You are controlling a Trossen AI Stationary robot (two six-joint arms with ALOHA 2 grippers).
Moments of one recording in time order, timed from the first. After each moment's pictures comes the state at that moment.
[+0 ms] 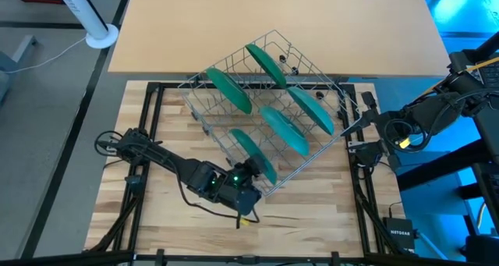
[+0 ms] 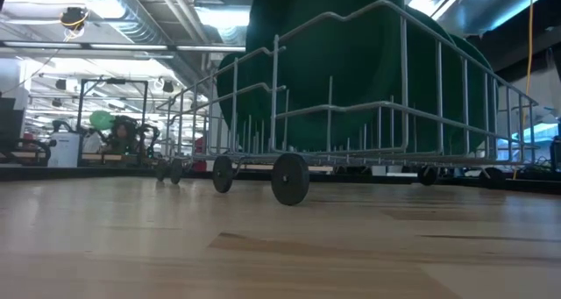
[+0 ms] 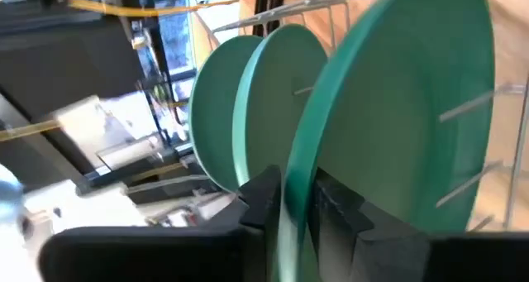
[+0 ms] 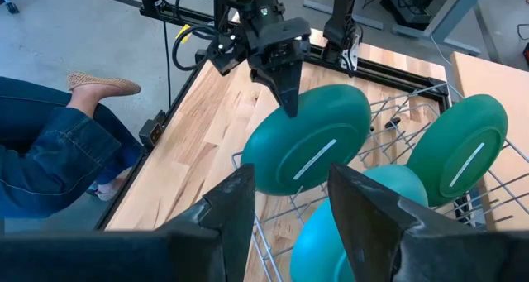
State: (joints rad) left arm -0.45 1.98 2.02 -0.91 -0.97 0.99; right arm 0.62 1.31 2.25 -1.57 0.33 0.09
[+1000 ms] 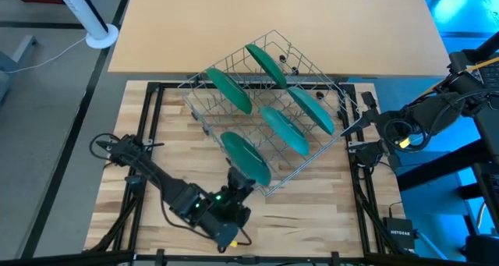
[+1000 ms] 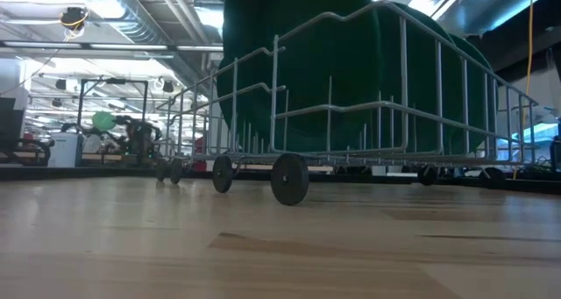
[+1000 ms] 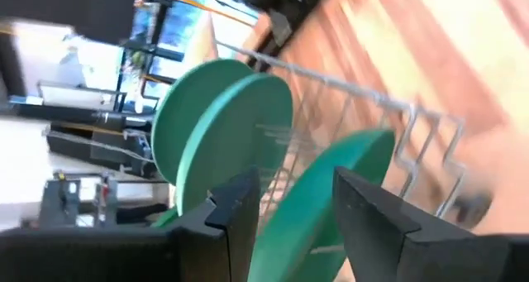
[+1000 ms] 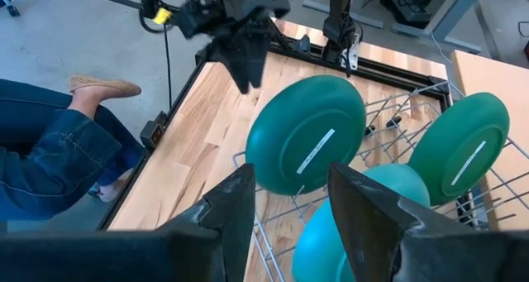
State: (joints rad) left arm -0.60 1.98 2.02 -0.98 -1.00 0.36; right arm 0.62 1.31 2.25 -1.57 0.33 0.10
